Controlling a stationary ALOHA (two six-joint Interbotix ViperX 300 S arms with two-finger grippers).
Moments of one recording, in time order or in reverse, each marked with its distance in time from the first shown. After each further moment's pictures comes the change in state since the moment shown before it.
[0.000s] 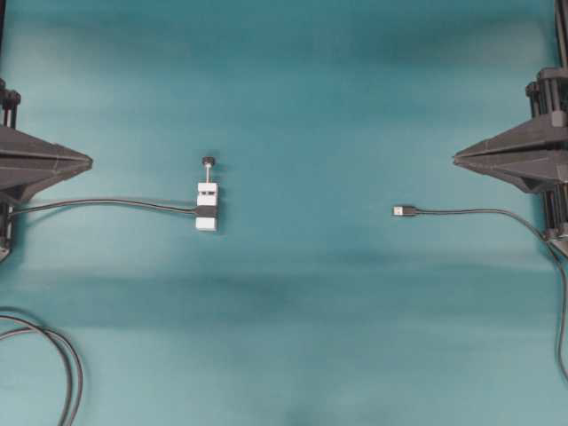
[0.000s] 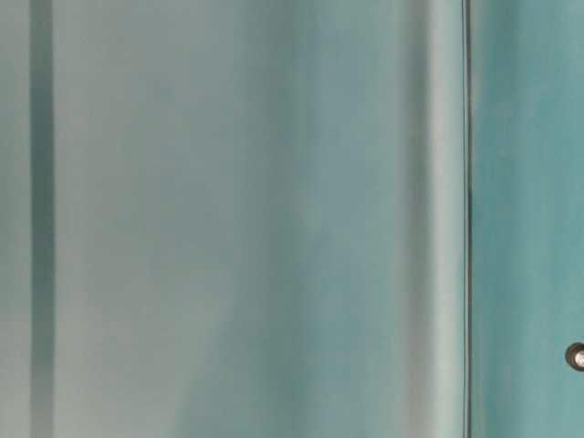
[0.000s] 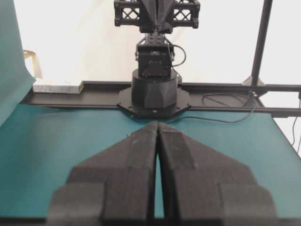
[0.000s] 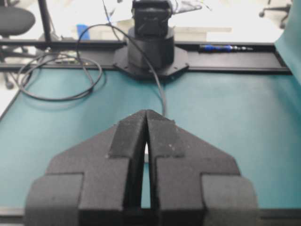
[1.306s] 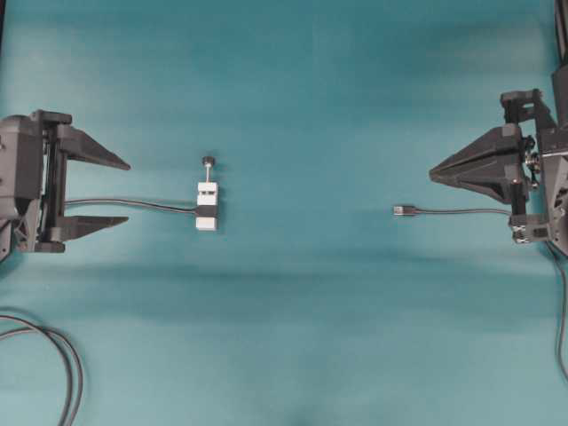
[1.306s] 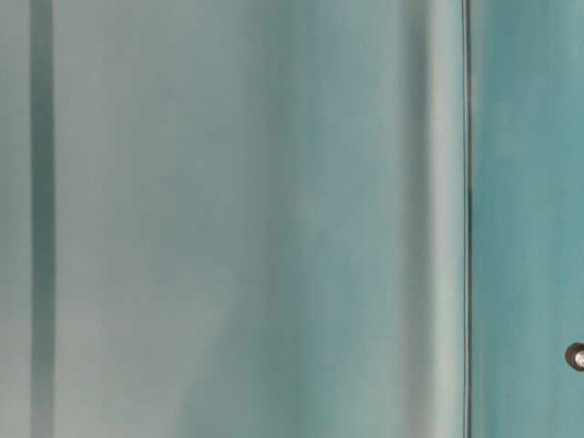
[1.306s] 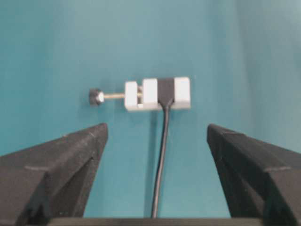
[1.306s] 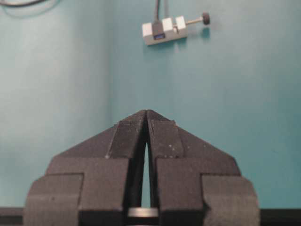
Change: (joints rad) left arm 0.051 0.259 0.003 -0.012 0.440 0.173; right arm -0.032 0.118 -0.032 -0.003 0.314 0.265
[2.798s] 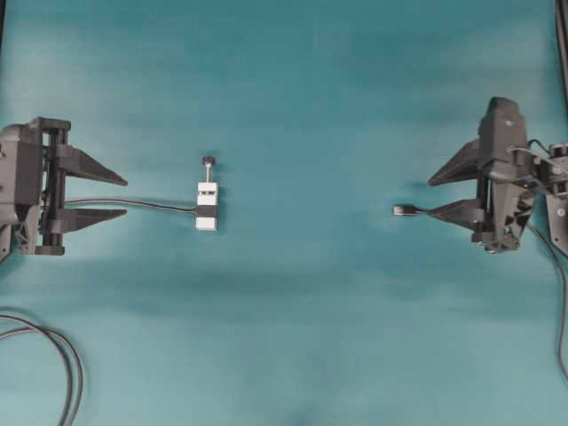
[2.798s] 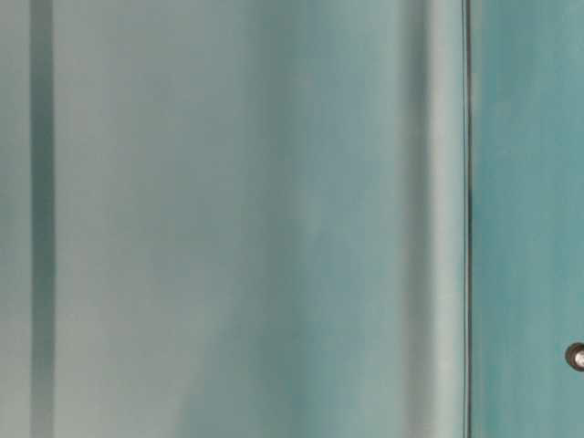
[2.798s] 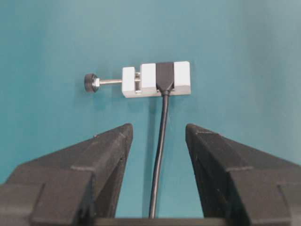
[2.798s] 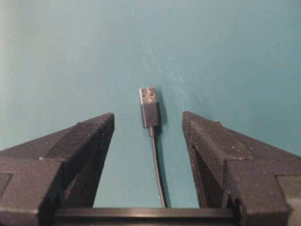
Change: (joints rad) left arm 0.000 0.021 0.069 0.000 -0.097 0.009; right arm -0.026 0.348 0.138 -0.055 -0.124 0.003
